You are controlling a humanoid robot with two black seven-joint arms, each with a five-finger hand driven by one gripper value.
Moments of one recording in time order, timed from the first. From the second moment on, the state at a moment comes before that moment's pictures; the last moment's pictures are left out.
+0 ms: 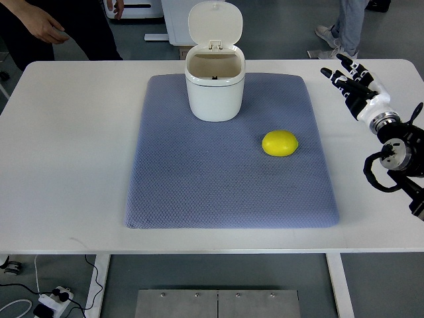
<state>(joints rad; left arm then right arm) -0.02 0.00 -0.10 -0.24 0.00 0.19 -0.13 0.85 -0.33 0.55 0.75 0.02 -0.03 0.31</state>
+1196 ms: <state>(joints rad) -0.01 0.00 -0.10 -0.24 0.00 0.19 -0.13 0.92 -0.35 0.57 0.72 0.02 0.03 0.30</state>
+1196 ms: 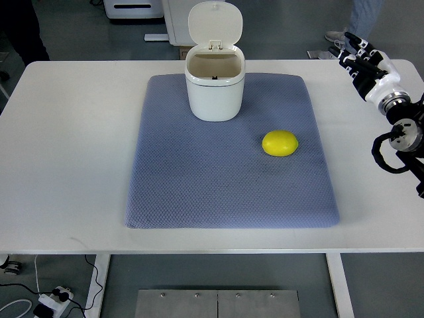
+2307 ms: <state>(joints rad) -0.01 0.00 -0.10 -0.24 0.00 0.19 -0.13 0.91 -0.78 0.25 1.19 -0.16 0.02 0.49</state>
